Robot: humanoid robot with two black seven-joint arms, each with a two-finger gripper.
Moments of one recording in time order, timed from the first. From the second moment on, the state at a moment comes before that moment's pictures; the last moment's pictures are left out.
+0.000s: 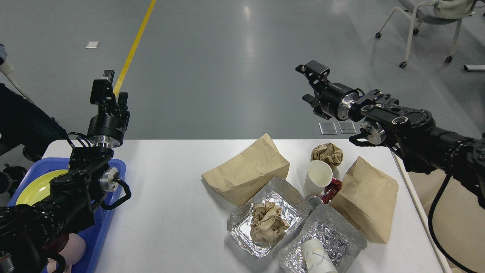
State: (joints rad) left arm -0.84 0.19 -0.33 -0.32 0.06 0.02 -0.85; right arm 1.29 -0.22 -0.42 0.59 0.06 0.17 0.20
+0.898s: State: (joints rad) left arm -0.84 0.19 -0.33 -0.32 0.06 0.02 -0.85; right arm 1.95 -0.04 -1.23 1.01 0.08 0.74 -0.08
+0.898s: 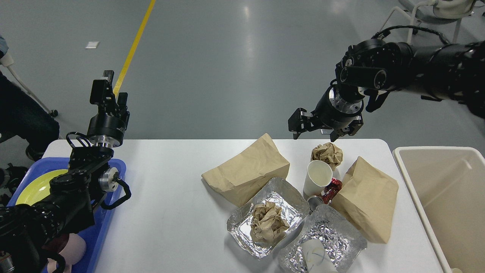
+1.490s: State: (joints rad) left arm -0.84 0.19 -0.33 -0.32 0.06 0.02 -0.85; right arm 1.91 -0.14 -1.35 1.14 0.08 0.78 -0.08
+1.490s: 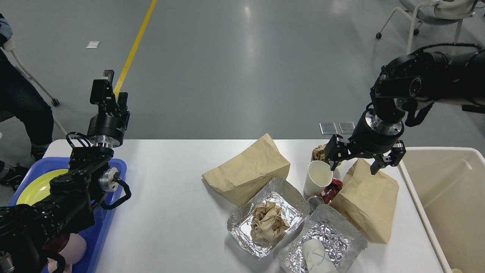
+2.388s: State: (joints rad) left arm -0.84 0.19 -0.33 -0.32 0.06 0.02 -0.85; right arm 1.59 -0.08 -1.33 1.06 0.07 0.46 -0.10
